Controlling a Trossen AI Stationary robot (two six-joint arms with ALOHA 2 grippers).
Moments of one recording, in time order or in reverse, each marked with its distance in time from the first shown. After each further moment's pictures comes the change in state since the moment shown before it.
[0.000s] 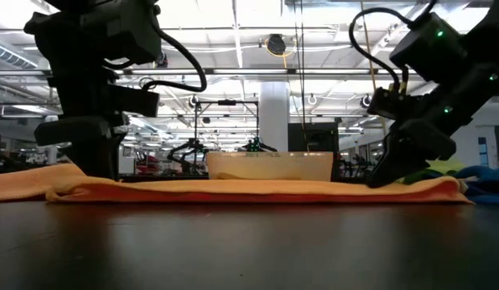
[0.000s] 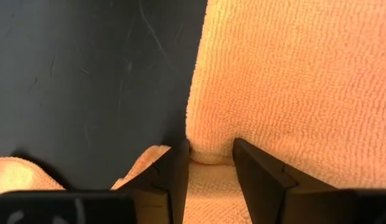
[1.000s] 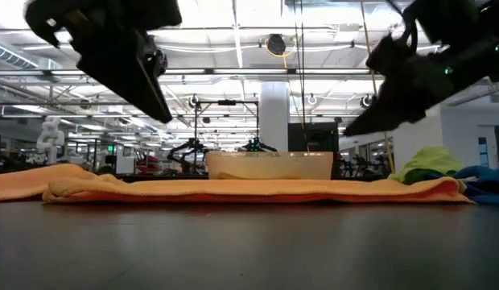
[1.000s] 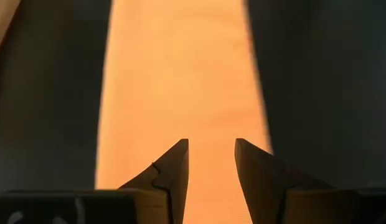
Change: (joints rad) left arm -0.143 -0.080 0.114 0.289 -0.005 0.159; right arm 0.051 -0.147 -0.001 0.188 -0.030 -0.117
